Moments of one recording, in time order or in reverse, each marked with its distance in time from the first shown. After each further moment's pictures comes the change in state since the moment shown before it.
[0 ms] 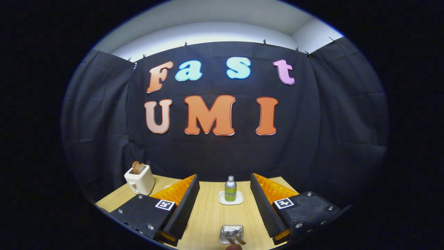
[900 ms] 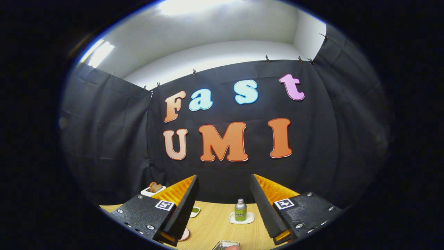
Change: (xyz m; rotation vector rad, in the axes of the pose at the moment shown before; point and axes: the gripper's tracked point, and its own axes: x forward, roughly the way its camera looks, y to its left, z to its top) arm 0.025 -0.032 0.034 0.113 -0.174 0.167
